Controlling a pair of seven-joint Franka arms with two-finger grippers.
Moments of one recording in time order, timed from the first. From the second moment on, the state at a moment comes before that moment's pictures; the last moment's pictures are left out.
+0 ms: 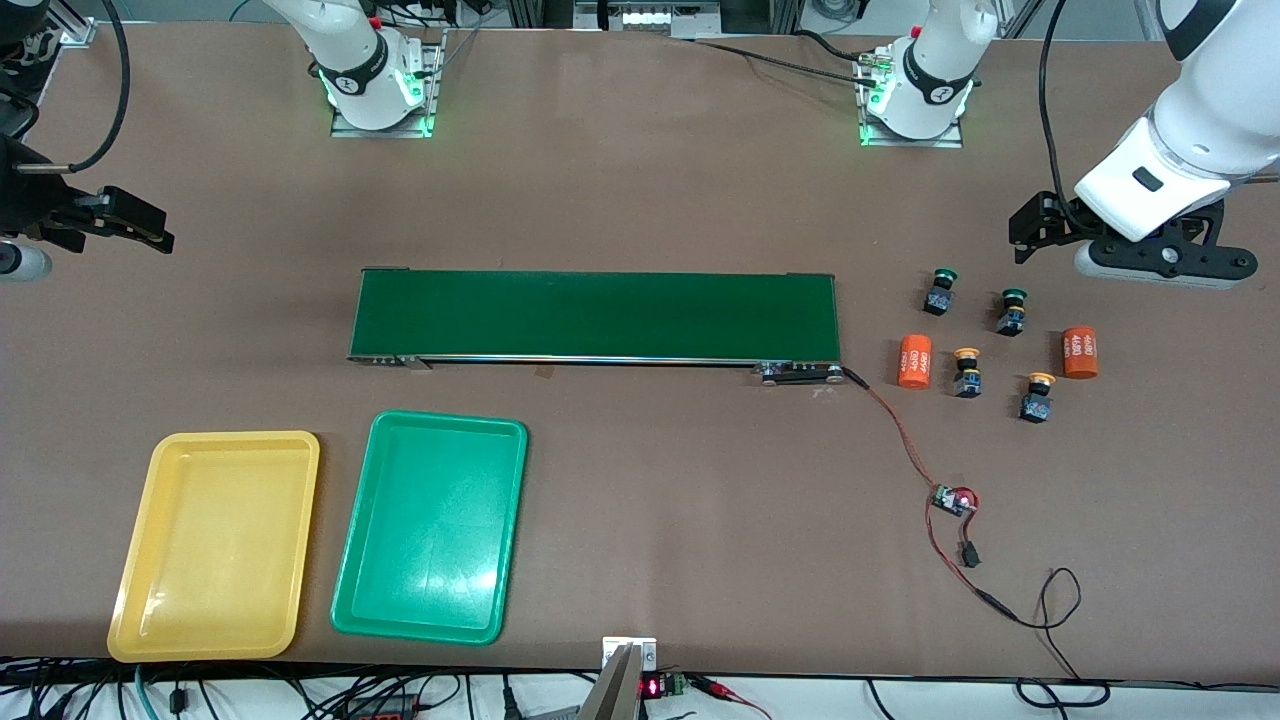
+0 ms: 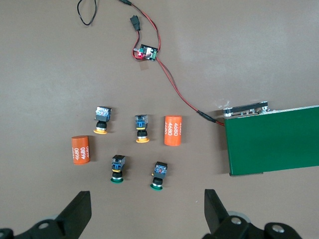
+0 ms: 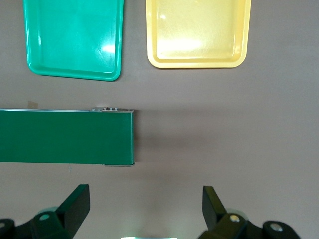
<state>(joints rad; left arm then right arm) -0.04 -0.02 -0.11 -1.69 0.08 1.65 -0.02 0.03 0.06 -0.04 -1.52 -0.02 1.50 -0.01</state>
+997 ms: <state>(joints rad) -0.04 0.00 -0.12 -1.68 0.08 1.55 -0.02 0.03 0.06 -0.04 -1.52 -0.02 1.50 -0.01</state>
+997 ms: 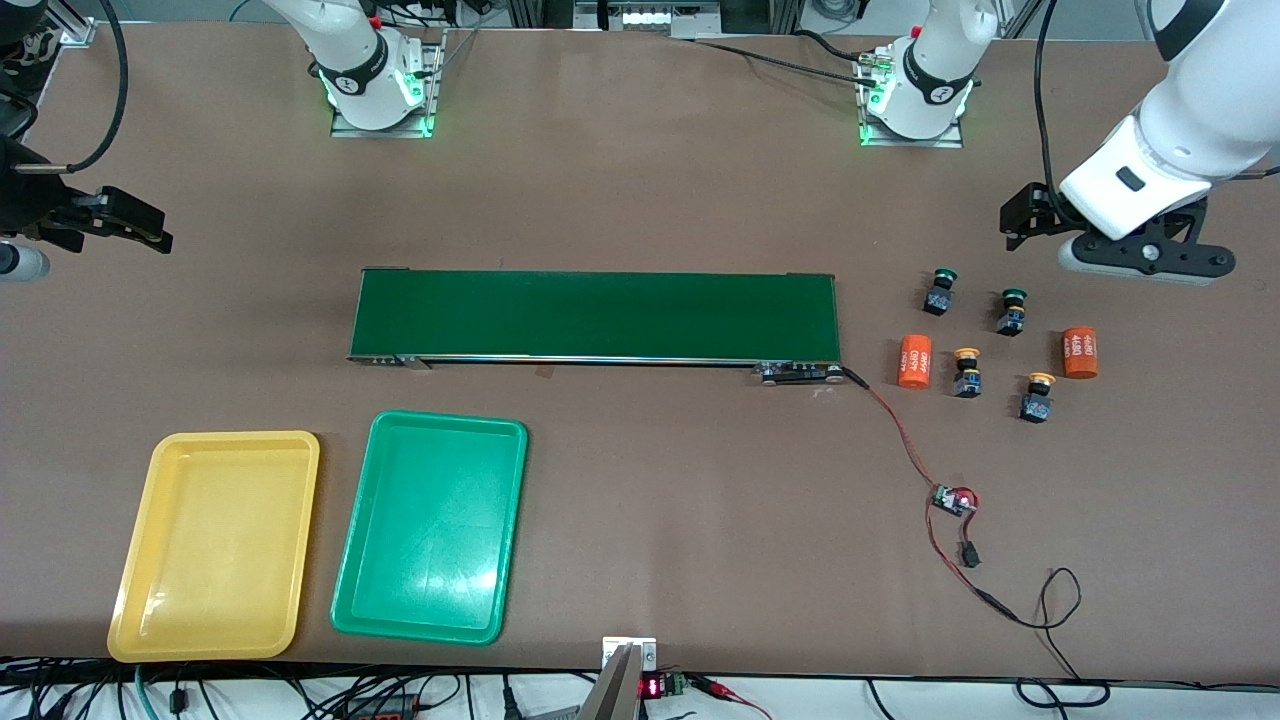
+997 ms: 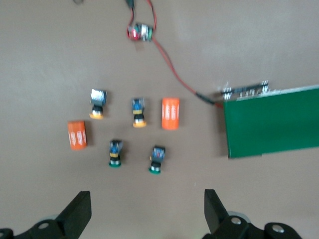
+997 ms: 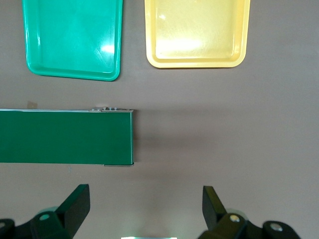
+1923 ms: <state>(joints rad) -0.01 0.25 -0.11 -1.74 0.08 1.83 0.05 0.03 0.06 -0.04 -1.52 -0.02 1.50 -0.01</state>
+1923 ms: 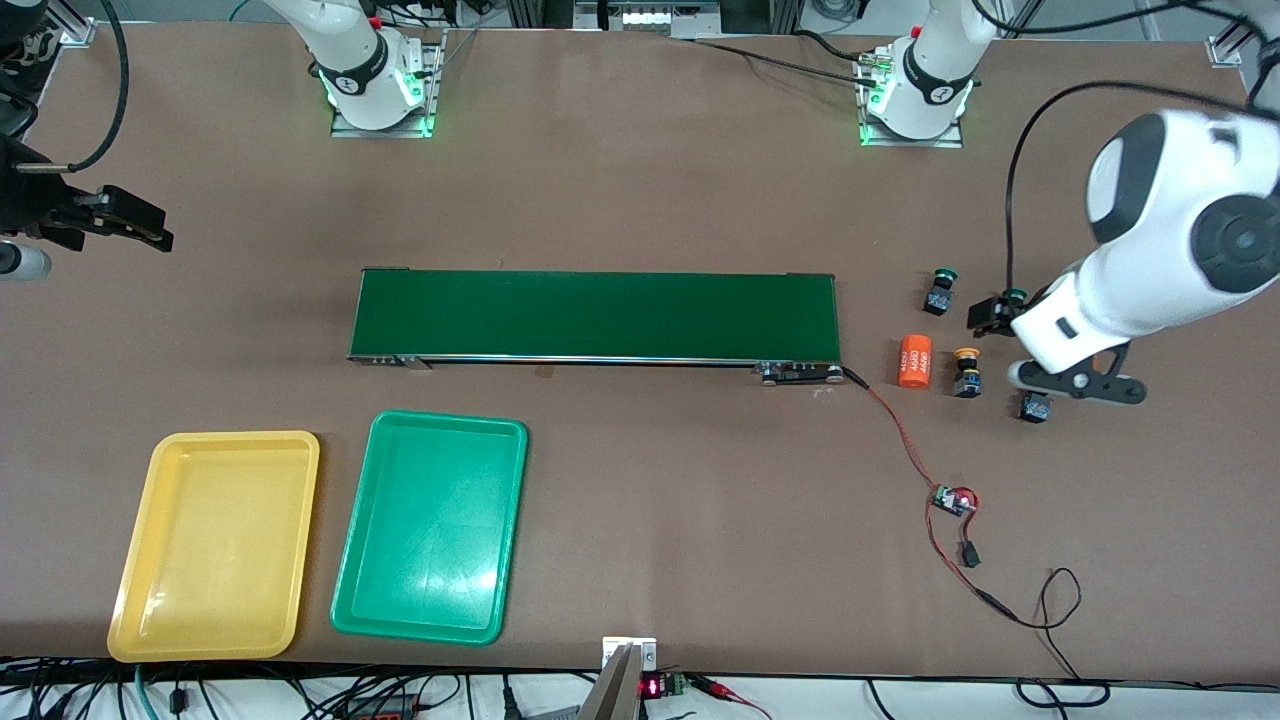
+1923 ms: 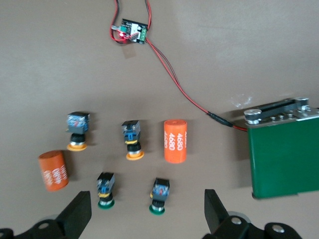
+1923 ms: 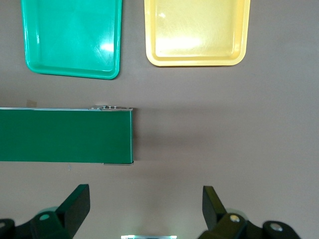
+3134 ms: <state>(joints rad) 0.03 0.42 -0.10 -2.25 0.08 2.69 0.05 0.03 0.07 -0.05 -1.52 -0.02 1.51 -0.01</state>
